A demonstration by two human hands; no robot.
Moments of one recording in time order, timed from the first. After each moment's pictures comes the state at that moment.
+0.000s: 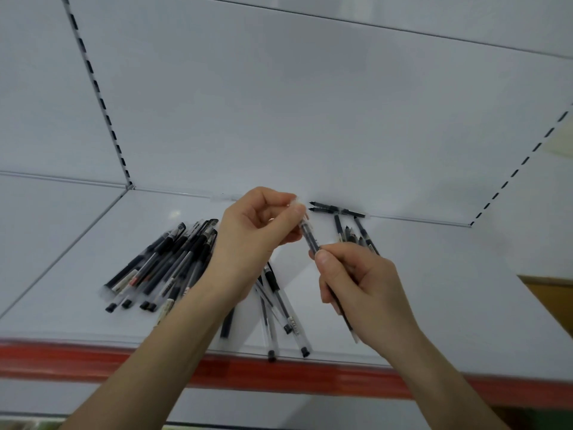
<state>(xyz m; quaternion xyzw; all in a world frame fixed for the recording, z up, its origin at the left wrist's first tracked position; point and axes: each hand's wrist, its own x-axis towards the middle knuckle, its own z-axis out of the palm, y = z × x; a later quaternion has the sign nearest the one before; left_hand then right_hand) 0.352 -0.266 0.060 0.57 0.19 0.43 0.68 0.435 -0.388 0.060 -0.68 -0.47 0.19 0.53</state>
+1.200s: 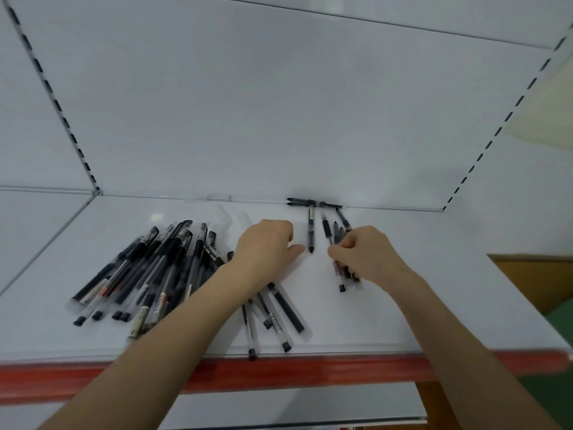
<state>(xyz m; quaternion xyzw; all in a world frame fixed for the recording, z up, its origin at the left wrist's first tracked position) 0.408 -0.252 0.027 0.94 0.29 0.10 0.15 0.529 -0.366 0.031 -0.86 -0.38 0.15 0.30</state>
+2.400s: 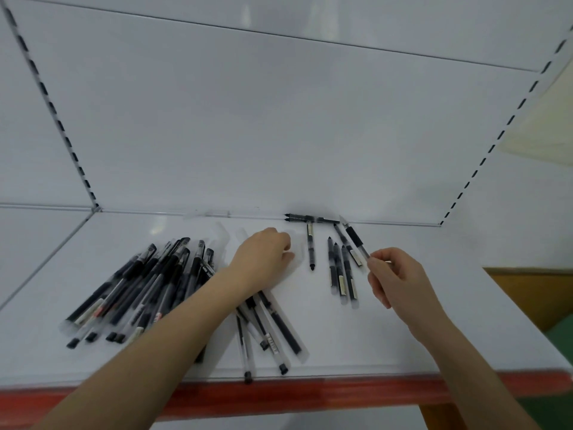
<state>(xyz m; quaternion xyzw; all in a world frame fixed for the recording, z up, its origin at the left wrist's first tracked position) 0.420 -0.230 0.017 0.95 0.25 0.09 0.14 0.523 -0.411 0.034 -0.77 -0.30 0.16 0.53</state>
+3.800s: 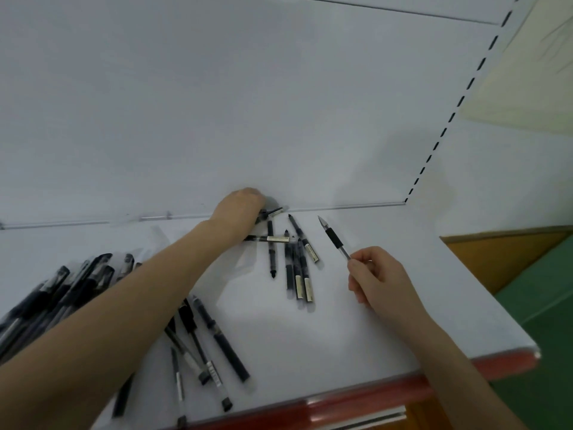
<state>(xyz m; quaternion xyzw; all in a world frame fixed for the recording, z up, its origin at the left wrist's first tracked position) 0.516 -0.186 0.014 0.98 0.20 0.06 0.01 0.564 -0.429 0.008 -0.80 -0.27 0.16 0.52</state>
